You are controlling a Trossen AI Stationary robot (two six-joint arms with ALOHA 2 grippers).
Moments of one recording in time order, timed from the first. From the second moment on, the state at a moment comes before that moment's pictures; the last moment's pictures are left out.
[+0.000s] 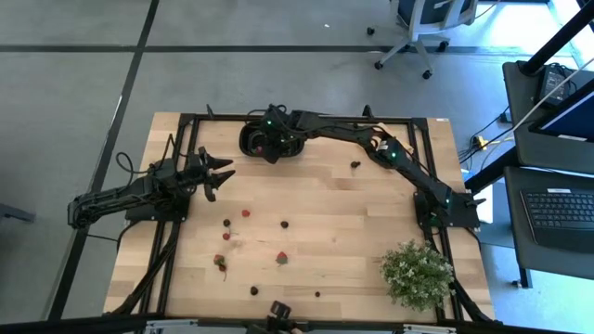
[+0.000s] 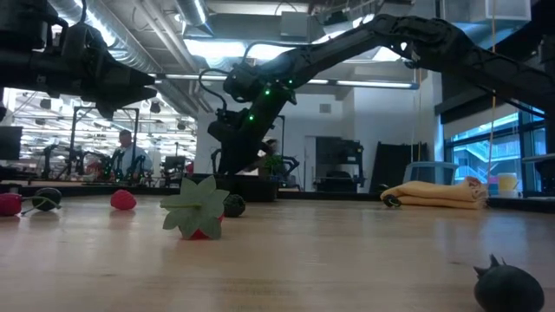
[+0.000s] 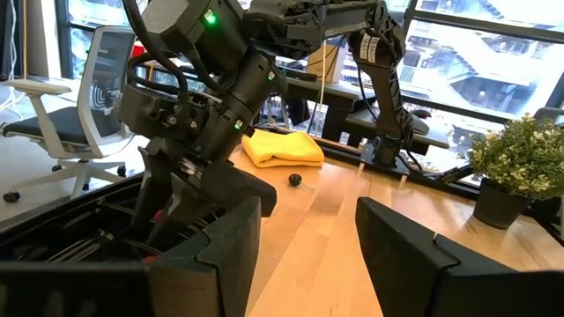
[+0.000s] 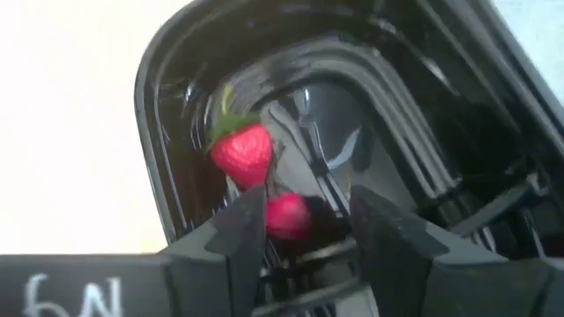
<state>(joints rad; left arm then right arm) 0.31 0.01 0.01 0.01 -0.04 -0.21 -0.37 2.52 2.26 -0.67 0.00 0.04</state>
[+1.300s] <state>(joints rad) 0.31 0.01 0.01 0.01 -0.04 -0.21 0.01 2.51 2.33 -0.64 -0.17 -0.17</state>
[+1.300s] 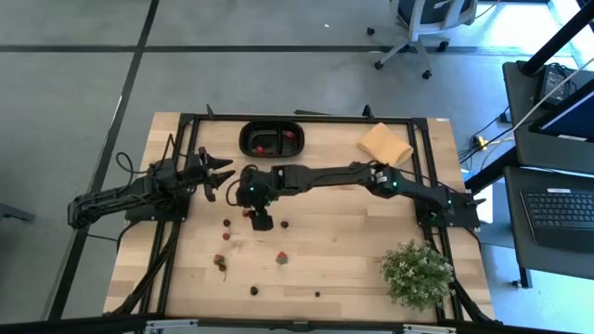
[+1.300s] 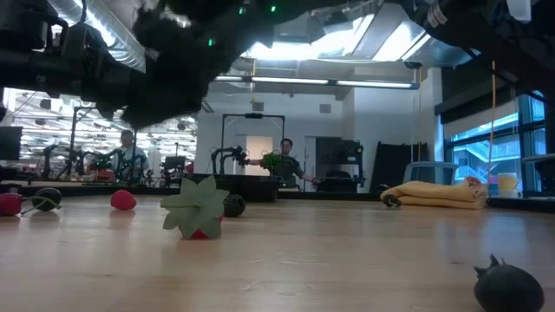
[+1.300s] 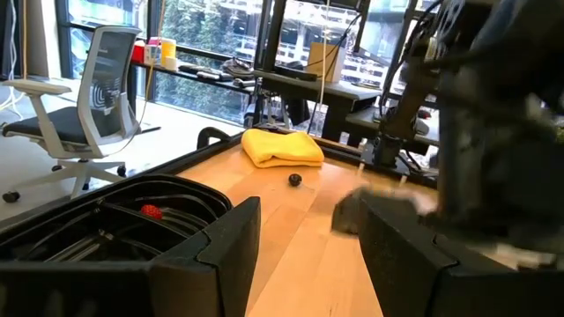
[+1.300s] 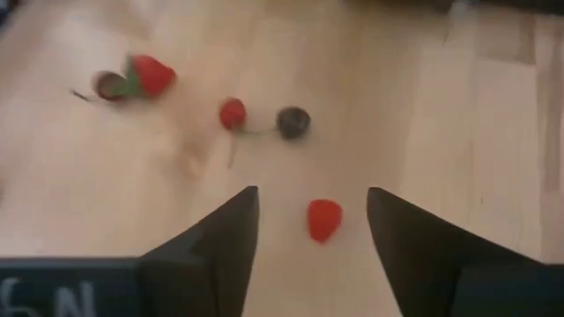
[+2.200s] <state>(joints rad) 0.31 0.01 0.01 0.01 -0.04 -0.21 0.03 2.68 2.33 -0.55 -0.09 -0.14</state>
